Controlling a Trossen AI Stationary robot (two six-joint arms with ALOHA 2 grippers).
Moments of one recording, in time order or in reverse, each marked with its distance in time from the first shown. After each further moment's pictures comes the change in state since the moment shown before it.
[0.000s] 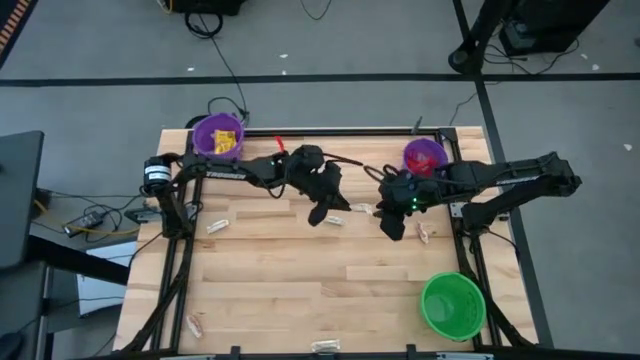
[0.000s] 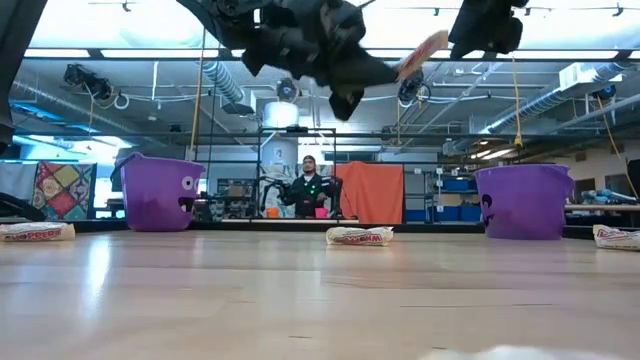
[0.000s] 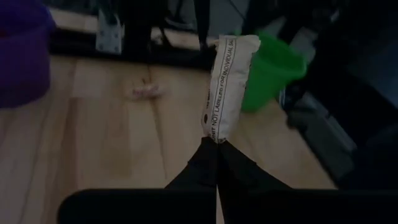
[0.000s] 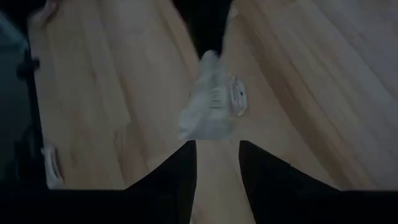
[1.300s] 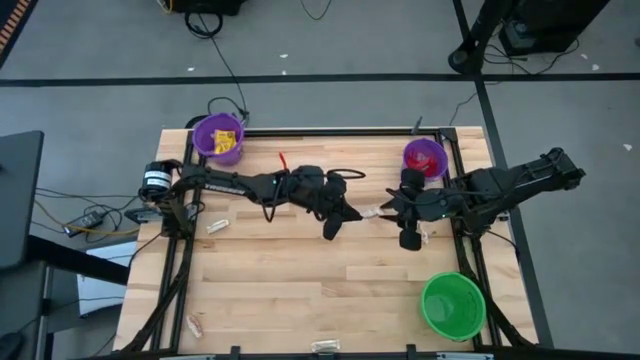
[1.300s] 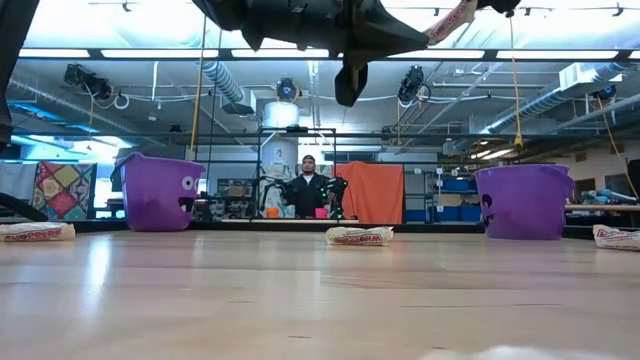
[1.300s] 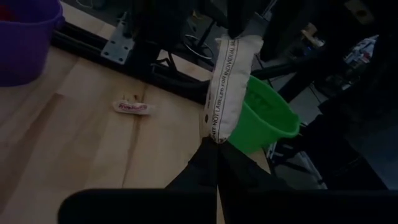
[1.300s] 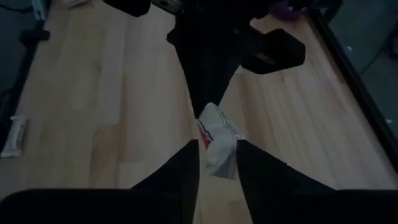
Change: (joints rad) left arm -0.149 -0.001 0.000 0.151 -0.270 -0.381; right arm 0.187 -0.087 0.000 0.038 0.236 -0.304
